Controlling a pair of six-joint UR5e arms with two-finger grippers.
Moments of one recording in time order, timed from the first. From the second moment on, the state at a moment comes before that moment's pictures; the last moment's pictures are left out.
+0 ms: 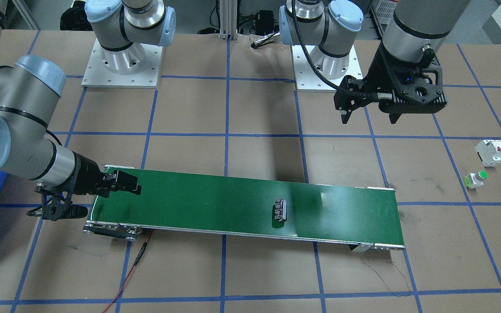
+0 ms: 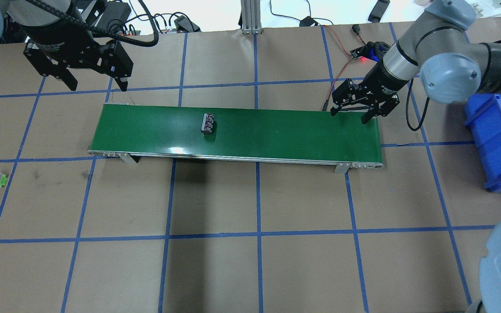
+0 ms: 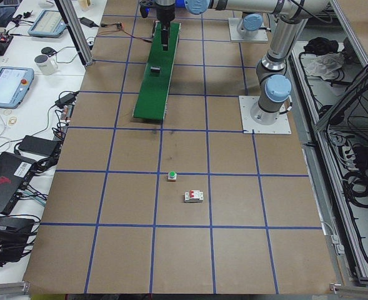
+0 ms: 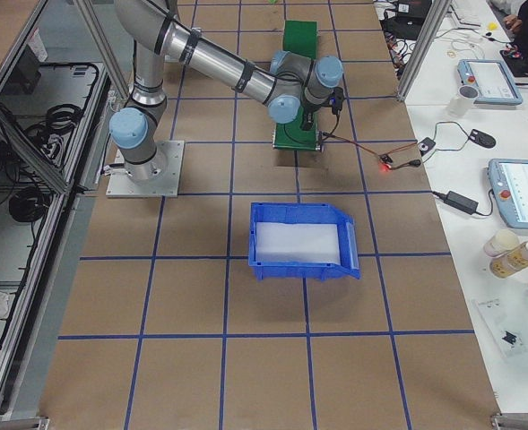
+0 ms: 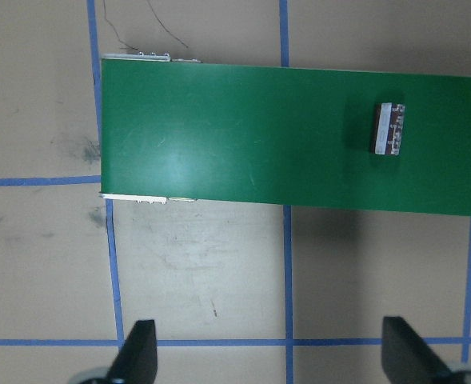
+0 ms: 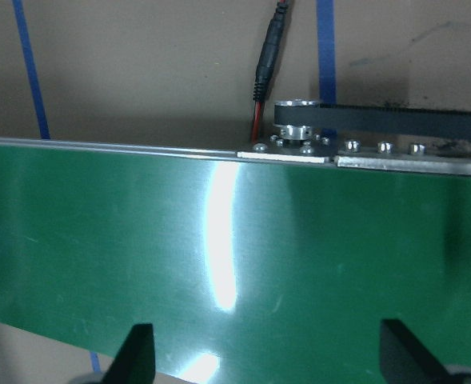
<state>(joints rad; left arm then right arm) -1.55 -1.61 -1.46 -1.61 1.64 0.05 1.40 -1.24 1.71 -1.87 -1.19 -0.14</state>
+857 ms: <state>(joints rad) -1.56 -1.58 -1.45 -1.48 1.64 0.09 1.40 -1.23 1.72 -1.90 -1.24 -0.15</state>
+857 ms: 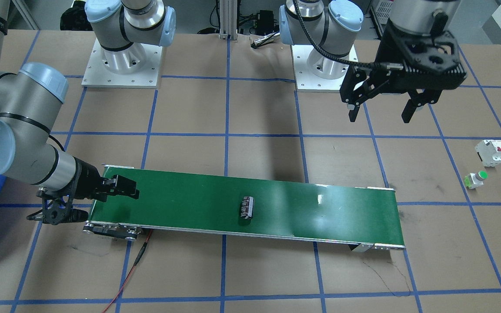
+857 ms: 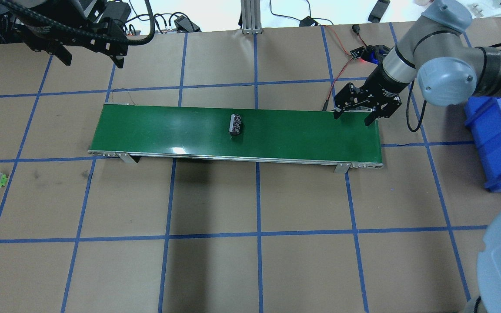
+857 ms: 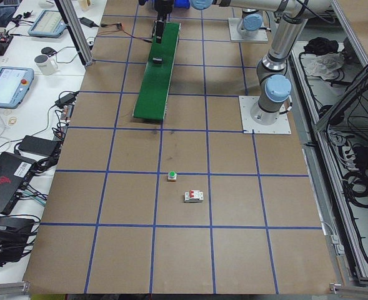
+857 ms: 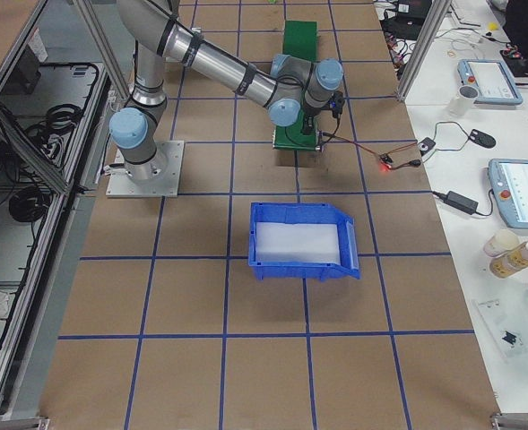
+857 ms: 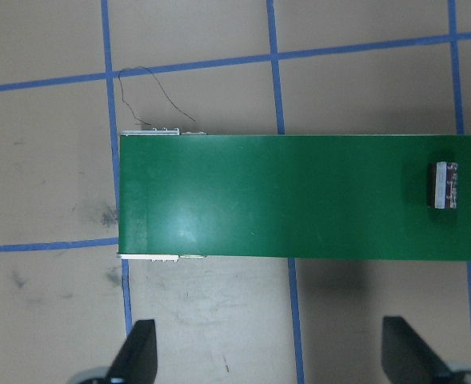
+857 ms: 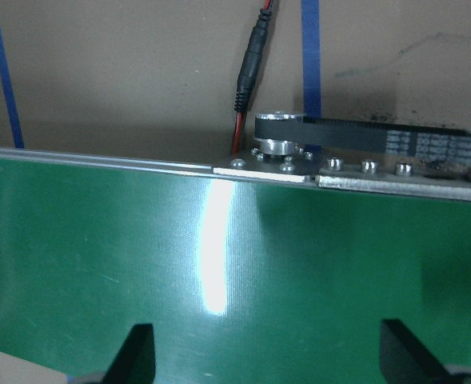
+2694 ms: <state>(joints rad) -1.56 -1.59 -1.46 -1.58 1.62 0.07 1.40 -1.23 1.74 -1.90 -1.22 -0.13</state>
